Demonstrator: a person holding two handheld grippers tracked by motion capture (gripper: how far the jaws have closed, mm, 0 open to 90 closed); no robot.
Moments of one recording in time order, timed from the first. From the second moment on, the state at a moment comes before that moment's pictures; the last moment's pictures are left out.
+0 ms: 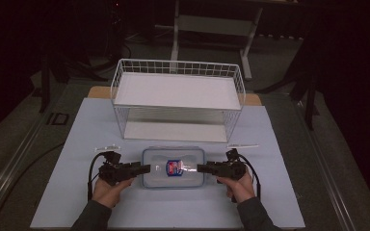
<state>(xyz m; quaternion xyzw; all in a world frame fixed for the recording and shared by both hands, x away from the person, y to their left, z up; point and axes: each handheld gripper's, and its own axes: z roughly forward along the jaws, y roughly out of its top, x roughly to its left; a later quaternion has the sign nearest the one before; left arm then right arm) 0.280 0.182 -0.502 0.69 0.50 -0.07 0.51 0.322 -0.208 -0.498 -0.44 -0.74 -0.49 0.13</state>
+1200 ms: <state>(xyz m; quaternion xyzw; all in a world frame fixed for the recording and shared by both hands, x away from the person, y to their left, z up) 0.276 0.182 -0.459 0.70 0.45 0.00 0.56 0.311 -0.210 -0.456 -0.39 -0.74 -0.55 0.05</state>
